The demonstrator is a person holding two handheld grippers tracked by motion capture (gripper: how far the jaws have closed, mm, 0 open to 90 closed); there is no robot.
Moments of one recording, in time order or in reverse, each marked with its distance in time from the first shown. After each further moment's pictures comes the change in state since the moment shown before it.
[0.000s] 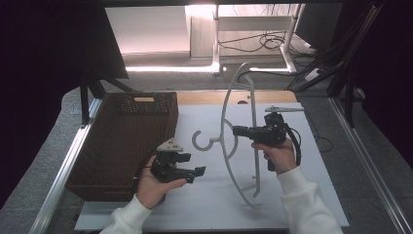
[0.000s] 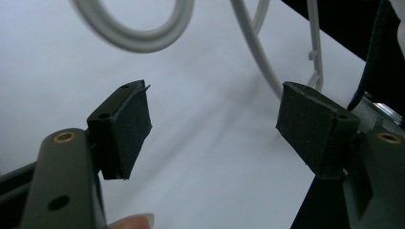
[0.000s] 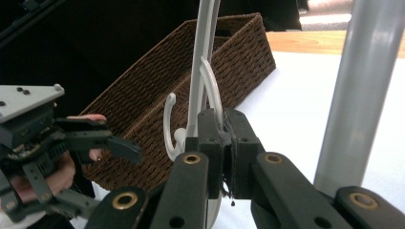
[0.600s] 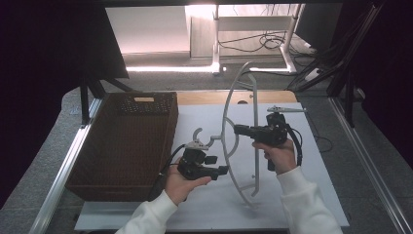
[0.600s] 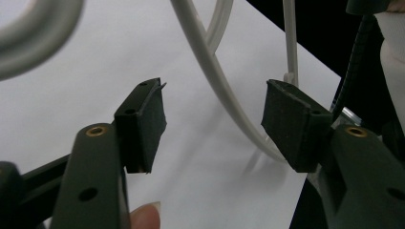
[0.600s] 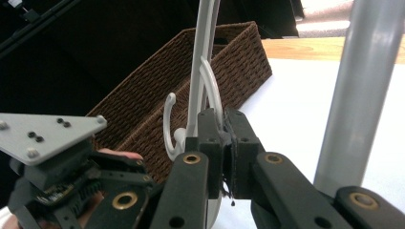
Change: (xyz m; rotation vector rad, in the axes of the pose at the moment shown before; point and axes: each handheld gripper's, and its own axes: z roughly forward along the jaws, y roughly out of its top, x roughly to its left) left arm -0.015 0.015 0.063 -0.009 -0.124 -0.027; right arm -0.002 -0.001 -0.001 -0.036 -0.006 0.011
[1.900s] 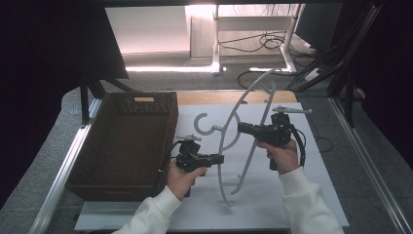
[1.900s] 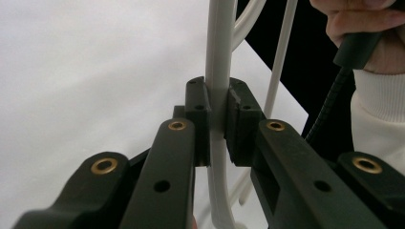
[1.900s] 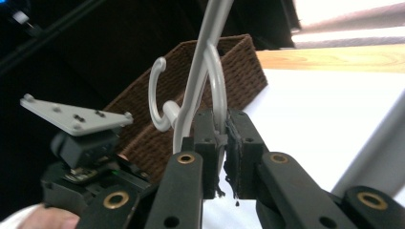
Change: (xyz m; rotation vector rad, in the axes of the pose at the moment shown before) left arm 0.026 0.003 -0.002 -0.068 -0.101 -0.196; right arm -0.005 -0.001 -0.008 -0.046 -0.016 -0.007
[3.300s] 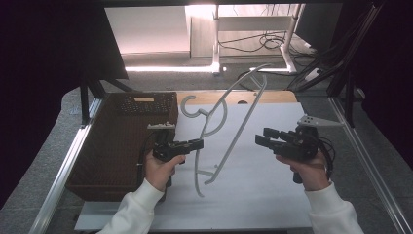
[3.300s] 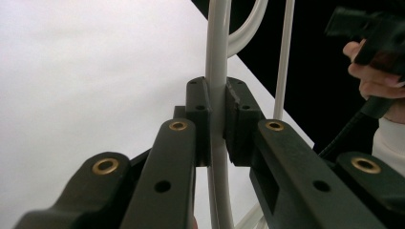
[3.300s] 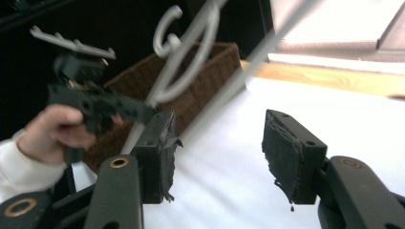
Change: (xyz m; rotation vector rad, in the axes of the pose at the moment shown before) left arm 0.014 0.017 -0.066 -0.124 0.060 -0.002; right arm 0.022 -0.013 -0.069 -0.018 -0.079 -0.135
